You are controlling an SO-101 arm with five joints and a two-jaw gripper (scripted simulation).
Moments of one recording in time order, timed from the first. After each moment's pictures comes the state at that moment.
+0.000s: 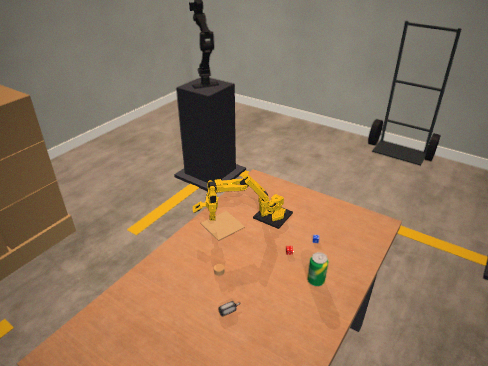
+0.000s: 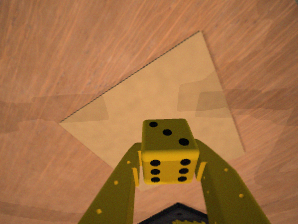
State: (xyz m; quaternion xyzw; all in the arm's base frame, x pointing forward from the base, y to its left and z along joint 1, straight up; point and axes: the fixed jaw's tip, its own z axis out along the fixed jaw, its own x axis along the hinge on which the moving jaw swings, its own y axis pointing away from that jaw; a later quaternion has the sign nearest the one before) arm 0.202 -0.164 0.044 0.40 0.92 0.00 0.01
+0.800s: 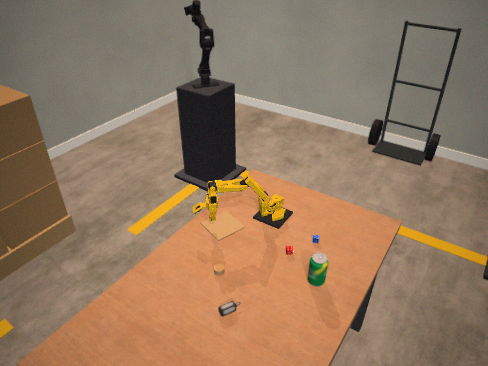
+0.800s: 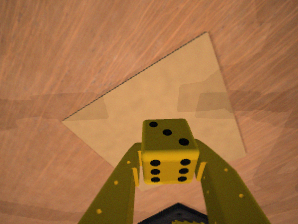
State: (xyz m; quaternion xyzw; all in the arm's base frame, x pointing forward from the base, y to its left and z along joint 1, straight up) arm 0.204 -0.161 0.044 0.39 0.92 0.00 0.01
